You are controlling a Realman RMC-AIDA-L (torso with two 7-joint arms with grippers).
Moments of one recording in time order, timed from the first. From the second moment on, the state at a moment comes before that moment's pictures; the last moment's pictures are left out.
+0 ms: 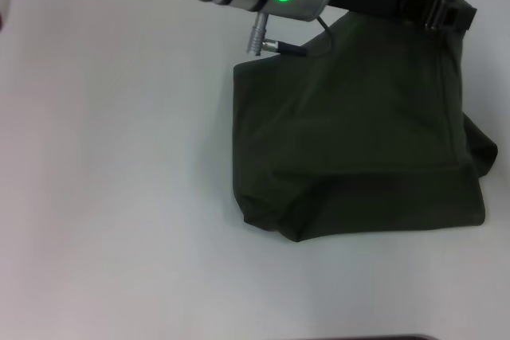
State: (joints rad) left arm -0.92 -2.18 1.49 0.83 1.68 1.09 -2.28; right arm 0.24 1.96 -0.14 -0.52 -1.98 -1.75 1.47
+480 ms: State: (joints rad) left arm -0.95 -2.18 1.61 0.81 1.65 0.98 -2.27; right arm 0.24 1.96 -0.14 -0.52 -1.98 -1.75 1.47
